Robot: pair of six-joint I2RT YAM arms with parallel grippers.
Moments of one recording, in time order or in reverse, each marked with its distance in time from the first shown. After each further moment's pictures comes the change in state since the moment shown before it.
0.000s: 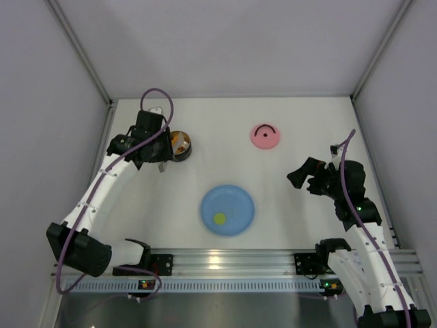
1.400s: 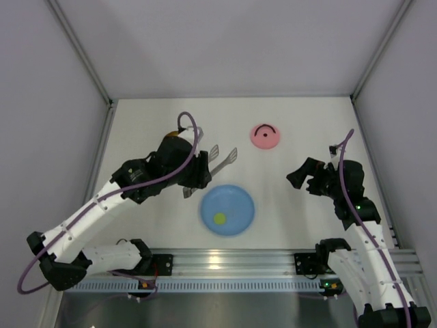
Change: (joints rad) left arm -0.443 -0.137 0.007 0.016 0.013 -0.072; right arm 0.000 0.013 -0.007 0.001 -0.002 0.001
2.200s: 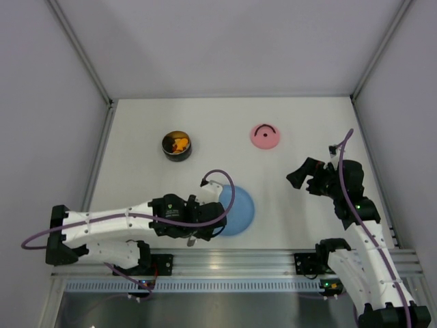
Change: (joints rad) left arm -0.613 0.046 -0.206 -0.257 -0.309 -0.404; right arm 0.000 0.006 0.000 -0.001 0.000 -0.001
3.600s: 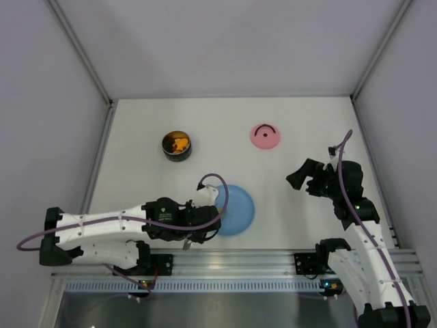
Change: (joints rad) left arm -0.014 -0.066 -0.096 0.035 0.053 -0.007; right arm 0.000 -0.002 -0.014 0.001 0.000 0.001
